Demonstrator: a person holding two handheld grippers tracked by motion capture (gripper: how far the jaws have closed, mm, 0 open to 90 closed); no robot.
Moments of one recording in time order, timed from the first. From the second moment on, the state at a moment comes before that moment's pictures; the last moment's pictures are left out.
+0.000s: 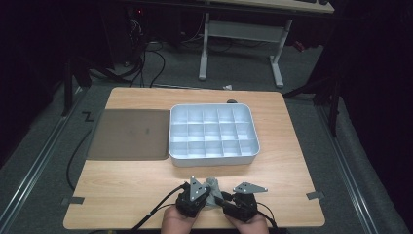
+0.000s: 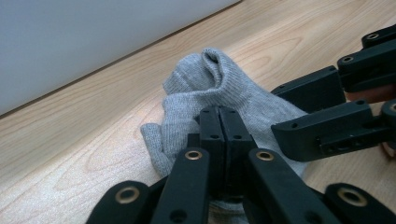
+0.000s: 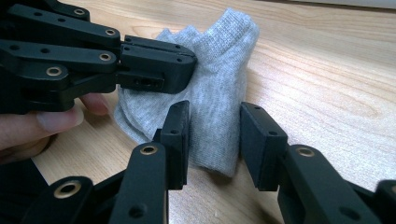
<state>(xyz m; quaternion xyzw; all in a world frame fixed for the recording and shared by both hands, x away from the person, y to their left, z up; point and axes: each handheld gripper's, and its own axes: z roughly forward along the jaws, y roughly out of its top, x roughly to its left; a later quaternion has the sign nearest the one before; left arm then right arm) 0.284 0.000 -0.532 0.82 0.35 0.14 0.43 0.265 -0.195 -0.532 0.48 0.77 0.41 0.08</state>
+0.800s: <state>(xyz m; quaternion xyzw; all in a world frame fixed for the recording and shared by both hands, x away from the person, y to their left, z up) 0.282 -0.005 -0.533 0.83 0.34 0.15 0.42 0.249 -0.178 -0.516 0.43 0.79 0.42 0.13</state>
